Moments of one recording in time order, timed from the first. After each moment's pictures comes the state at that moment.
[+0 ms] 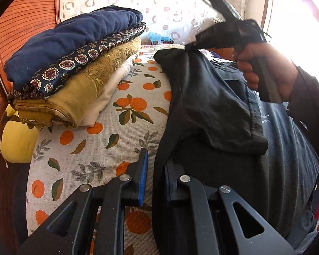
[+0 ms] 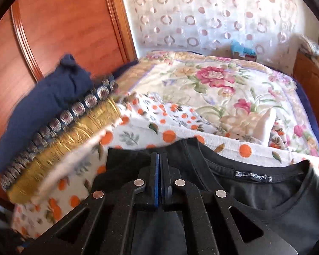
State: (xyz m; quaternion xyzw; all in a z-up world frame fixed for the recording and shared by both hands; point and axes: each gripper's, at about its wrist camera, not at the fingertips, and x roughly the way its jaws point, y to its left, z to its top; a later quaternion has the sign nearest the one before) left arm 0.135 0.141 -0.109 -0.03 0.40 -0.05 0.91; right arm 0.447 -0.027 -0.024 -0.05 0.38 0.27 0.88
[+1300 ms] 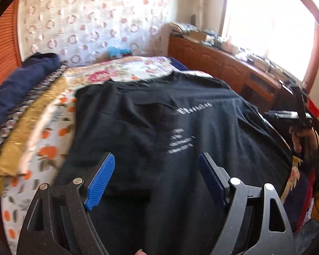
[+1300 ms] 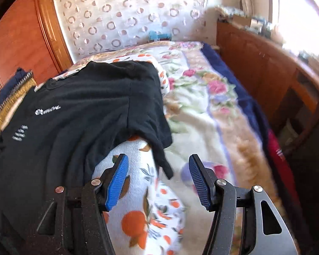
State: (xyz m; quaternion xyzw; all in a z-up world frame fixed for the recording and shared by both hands) left arm 0.149 0.007 -0.064 0.02 0.37 -0.17 0.91; right arm 0.277 -0.416 -0.100 0.04 0.40 0.10 0.91
